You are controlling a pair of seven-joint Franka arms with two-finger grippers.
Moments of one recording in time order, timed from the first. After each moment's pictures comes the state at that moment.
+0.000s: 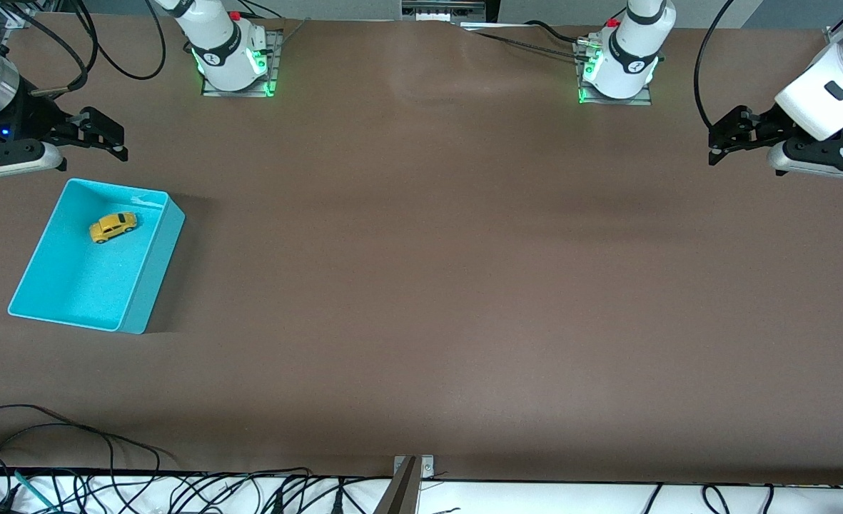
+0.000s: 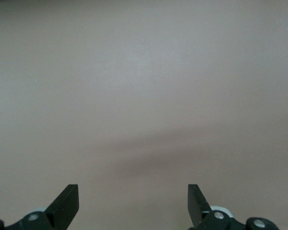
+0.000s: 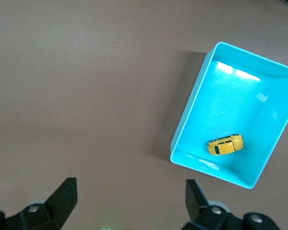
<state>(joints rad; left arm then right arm) -0.02 -0.02 -0.09 -1.57 0.02 1.52 0.06 0.01 -0.07 0.05 -1.73 0.01 1.61 -0.12</state>
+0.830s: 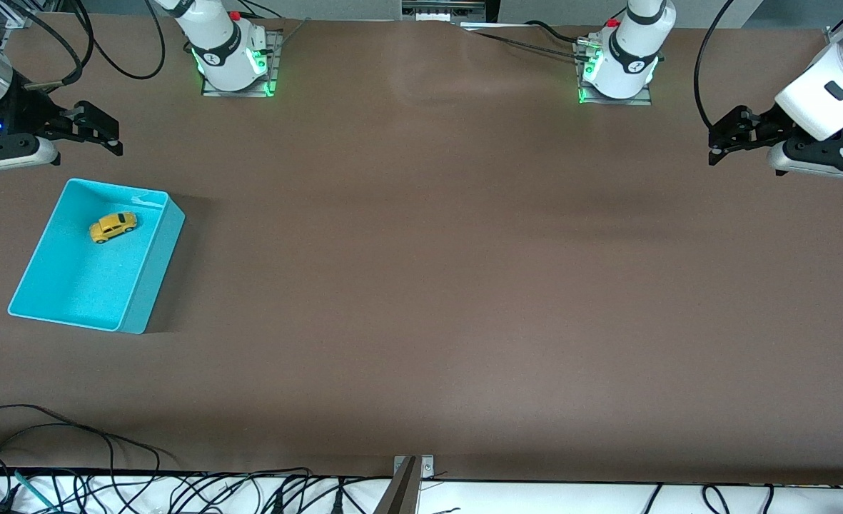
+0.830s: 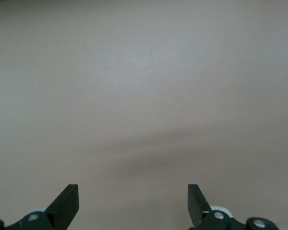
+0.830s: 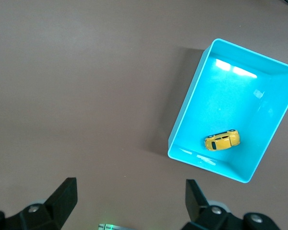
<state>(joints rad) -0.02 -0.02 -0.09 -1.57 0.02 1.52 0.06 0.01 -0.07 0.05 -1.70 0.01 1.58 -0.12</state>
